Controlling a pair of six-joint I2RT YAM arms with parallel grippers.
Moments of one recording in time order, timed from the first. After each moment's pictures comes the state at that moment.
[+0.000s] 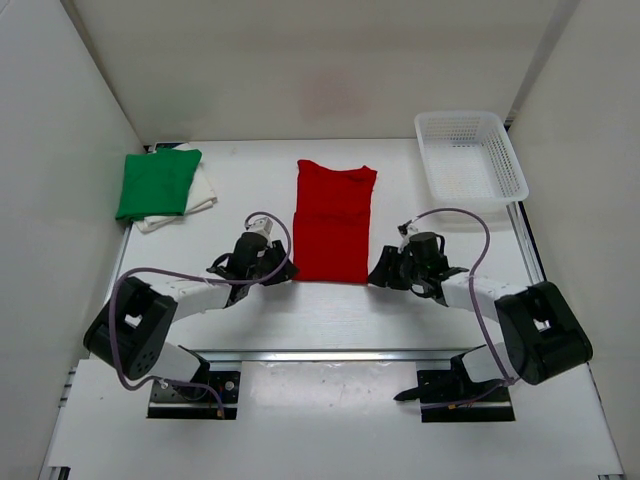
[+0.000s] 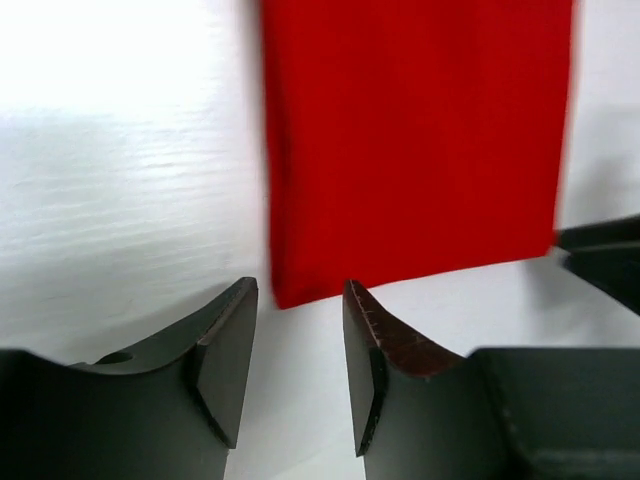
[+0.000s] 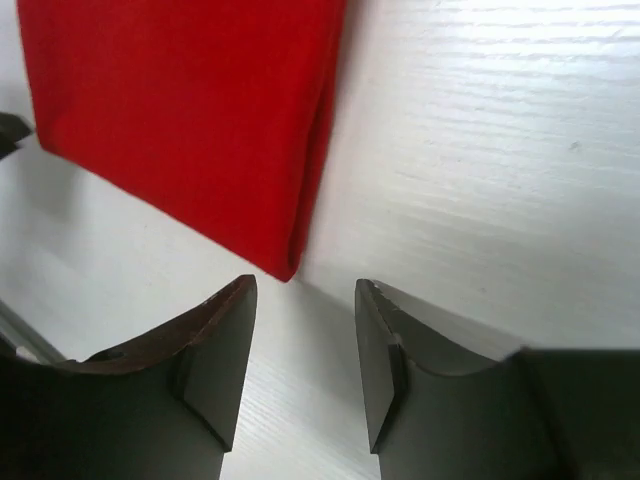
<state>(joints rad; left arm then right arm) -0.53 1.41 0.53 0.23 0.06 -0.68 0.38 1.40 0.48 0.15 -0.34 0.52</state>
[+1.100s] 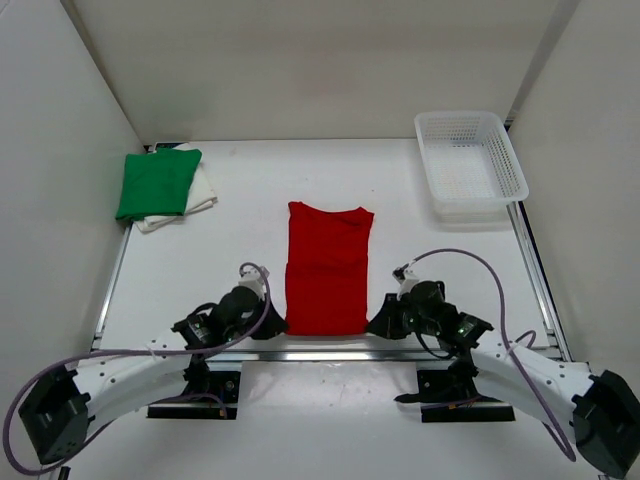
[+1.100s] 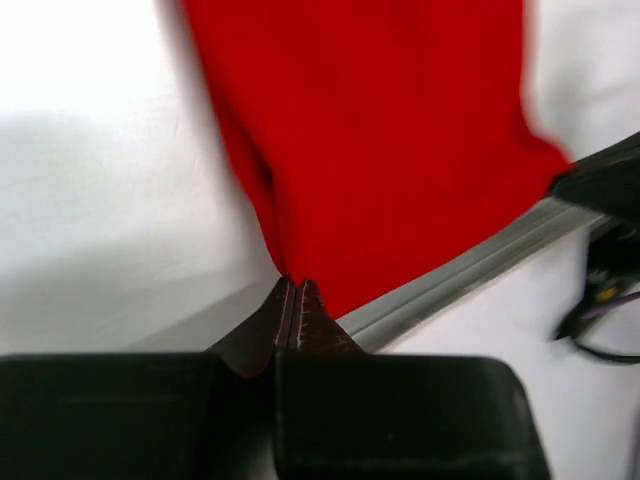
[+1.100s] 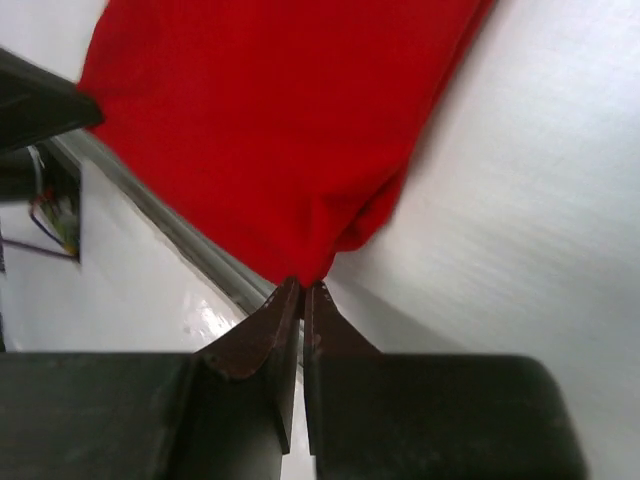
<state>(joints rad) -0.87 0.77 0.22 -0.15 -0.02 -0.84 0.73 0.77 0.16 -0.05 -0.29 0.73</state>
